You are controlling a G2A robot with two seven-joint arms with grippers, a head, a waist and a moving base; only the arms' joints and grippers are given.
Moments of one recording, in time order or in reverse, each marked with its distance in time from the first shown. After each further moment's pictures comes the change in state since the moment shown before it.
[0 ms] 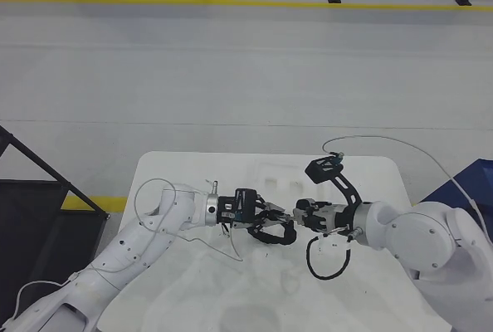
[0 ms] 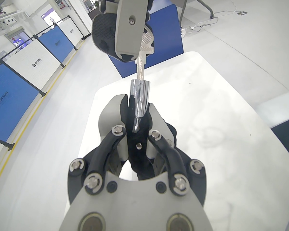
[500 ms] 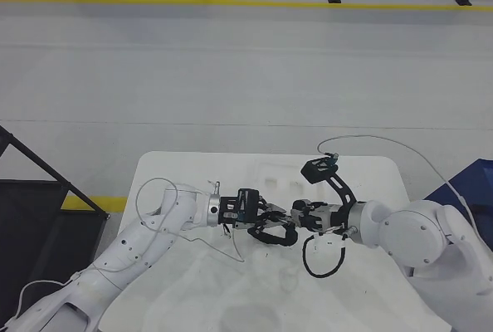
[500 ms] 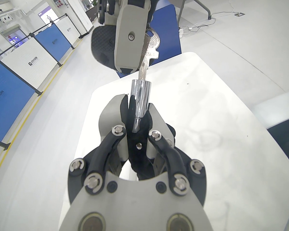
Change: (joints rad) left arm -0.003 -0.010 0.006 0.004 -0.011 -0.020 -0.021; right arm 0.018 -0.008 -0.034 0.034 0.009 -0.002 -0.016
